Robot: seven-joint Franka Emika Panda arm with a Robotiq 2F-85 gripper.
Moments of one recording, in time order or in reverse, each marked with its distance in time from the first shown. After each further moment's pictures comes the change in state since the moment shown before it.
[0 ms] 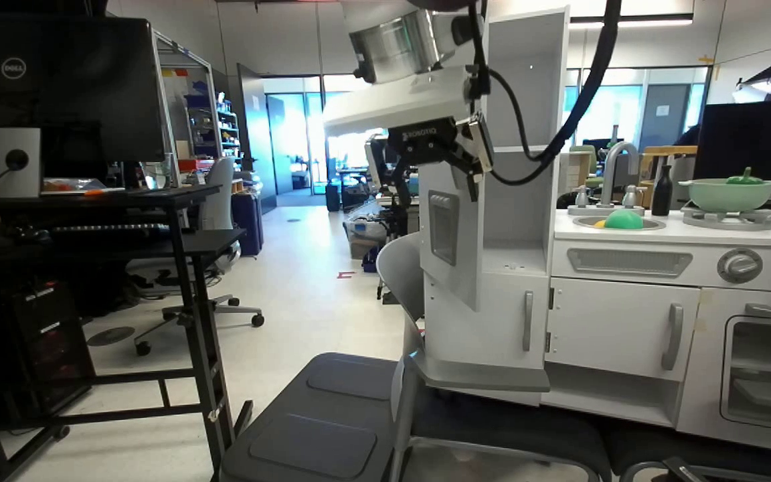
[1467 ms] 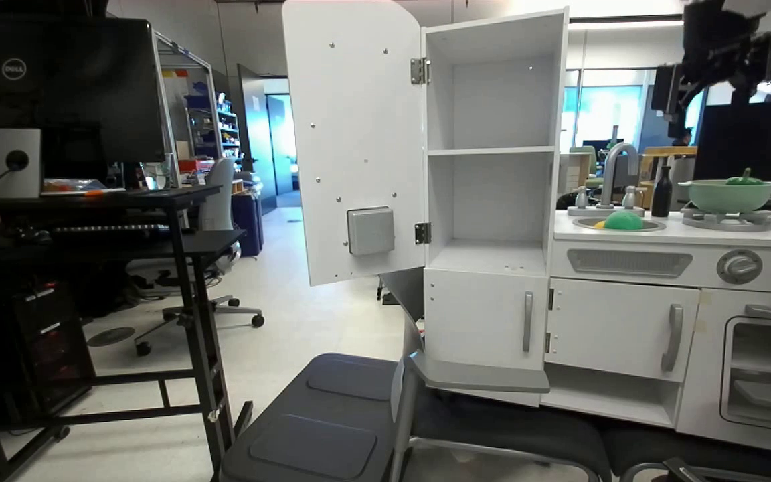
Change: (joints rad) arm -0.450 -0.370 -0.252 -0.308 0.300 0.153 -1.267
